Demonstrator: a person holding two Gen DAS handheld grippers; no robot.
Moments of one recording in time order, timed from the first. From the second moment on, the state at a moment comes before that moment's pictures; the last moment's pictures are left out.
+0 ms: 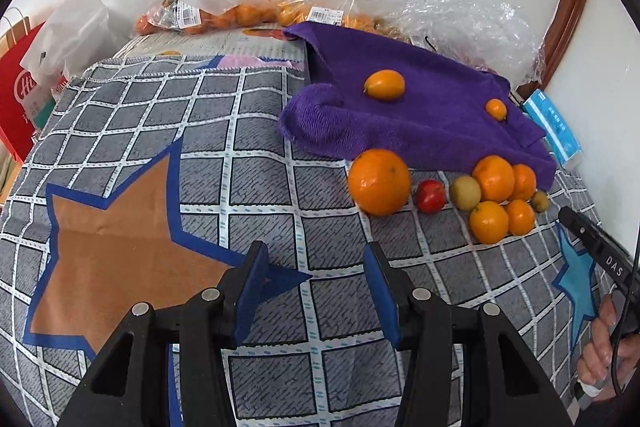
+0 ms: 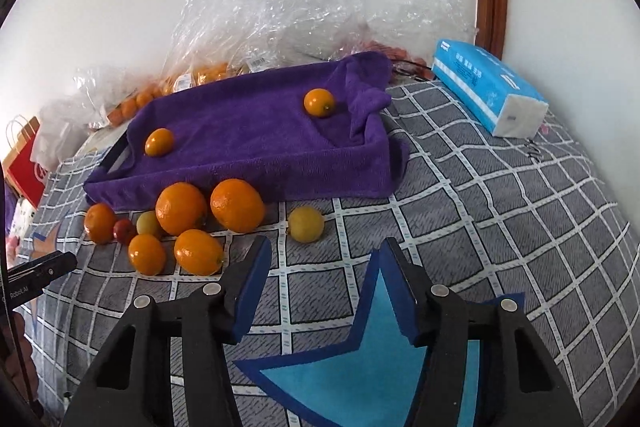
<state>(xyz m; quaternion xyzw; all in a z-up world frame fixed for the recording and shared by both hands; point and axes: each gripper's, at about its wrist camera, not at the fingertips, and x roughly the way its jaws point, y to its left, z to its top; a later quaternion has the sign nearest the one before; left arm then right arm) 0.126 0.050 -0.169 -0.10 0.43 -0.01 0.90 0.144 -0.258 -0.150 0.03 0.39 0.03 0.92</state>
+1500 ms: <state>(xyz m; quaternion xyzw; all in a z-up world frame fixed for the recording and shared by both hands) 0.148 0.029 -0.159 -0.10 0.41 -0.05 0.90 0.161 -0.264 -0.162 0.06 0.39 0.04 0.92</state>
